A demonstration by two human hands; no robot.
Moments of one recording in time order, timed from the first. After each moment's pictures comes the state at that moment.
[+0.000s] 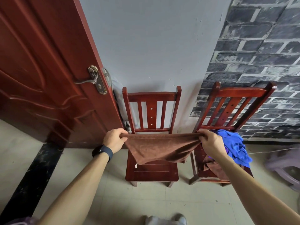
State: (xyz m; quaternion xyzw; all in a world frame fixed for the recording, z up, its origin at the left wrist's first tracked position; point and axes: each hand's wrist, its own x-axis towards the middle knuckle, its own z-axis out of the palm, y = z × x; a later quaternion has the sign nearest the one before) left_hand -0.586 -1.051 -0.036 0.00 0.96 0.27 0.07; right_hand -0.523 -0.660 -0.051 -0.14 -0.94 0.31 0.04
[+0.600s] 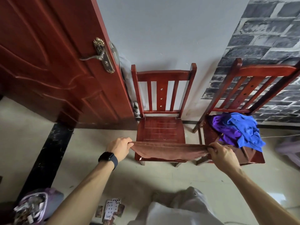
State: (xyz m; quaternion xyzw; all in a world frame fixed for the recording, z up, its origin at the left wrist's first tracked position) left_hand -0.520 -1.087 -0.107 0.07 0.98 0.06 0.15; right_hand -0.443 -0.682 -0.119 -0.17 -0.96 0.22 -0.07
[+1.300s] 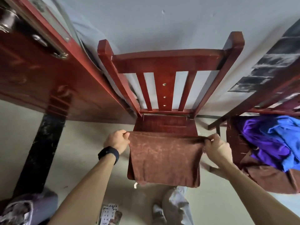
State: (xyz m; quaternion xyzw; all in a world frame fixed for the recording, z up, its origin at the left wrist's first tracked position) left_hand -0.716 -1.052 -0.301 -0.19 0.94 0.17 0.24; right_hand -0.667 -0.689 -0.319 -0.29 -0.89 0.30 -0.20
